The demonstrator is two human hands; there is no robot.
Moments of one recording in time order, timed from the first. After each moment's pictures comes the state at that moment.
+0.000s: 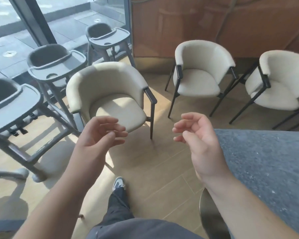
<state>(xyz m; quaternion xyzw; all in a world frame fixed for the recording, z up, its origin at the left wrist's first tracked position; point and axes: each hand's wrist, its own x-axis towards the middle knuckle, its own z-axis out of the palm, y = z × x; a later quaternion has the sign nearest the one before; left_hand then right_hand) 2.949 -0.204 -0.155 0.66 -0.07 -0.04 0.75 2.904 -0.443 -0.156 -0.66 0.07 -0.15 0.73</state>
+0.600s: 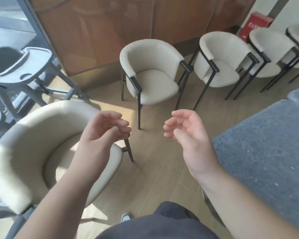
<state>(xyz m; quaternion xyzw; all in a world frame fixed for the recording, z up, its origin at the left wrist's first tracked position) 3.295 -0.318 -0.146 0.62 -0.21 -0.23 0.72 3.156 -0.483 -0.141 -0.64 0.23 -0.29 0.68</state>
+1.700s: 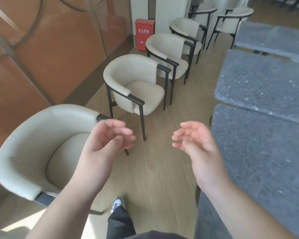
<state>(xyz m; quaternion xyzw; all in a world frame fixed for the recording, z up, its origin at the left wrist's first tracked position) 3.460 -0.903 -0.129 0.50 -0.45 -0.44 0.60 3.236 -0.942 -0.140 -0.51 0.45 -0.52 0.52</state>
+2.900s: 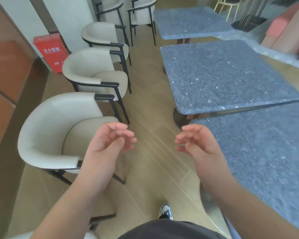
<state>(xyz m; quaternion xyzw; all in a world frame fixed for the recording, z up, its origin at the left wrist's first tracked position) 3.418 -1.375 -0.143 0.41 -0.56 -0.58 0.44 3.210 -1.281 -0.162 -0.34 0.60 -0.63 0.37</state>
